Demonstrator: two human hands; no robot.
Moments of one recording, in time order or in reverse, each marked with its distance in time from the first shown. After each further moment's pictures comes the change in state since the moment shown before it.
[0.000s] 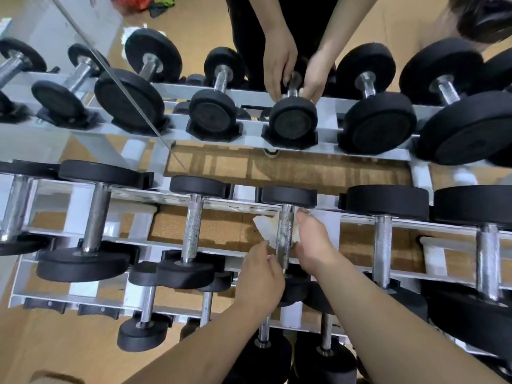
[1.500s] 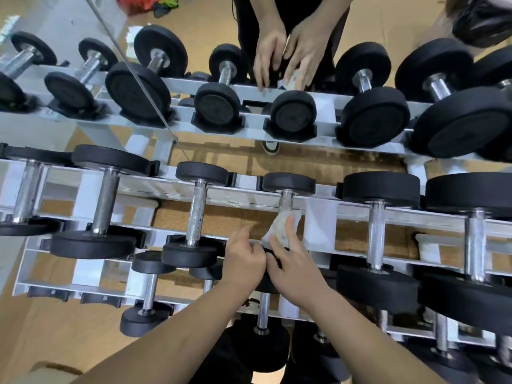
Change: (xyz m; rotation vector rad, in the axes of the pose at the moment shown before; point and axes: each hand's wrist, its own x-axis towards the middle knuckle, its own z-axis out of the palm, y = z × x) left_hand -0.003 -0.024 -0.022 -0.199 0.126 -0.049; right_hand -0.056 0.076 -0.028 -1.281 -0.211 -0.612
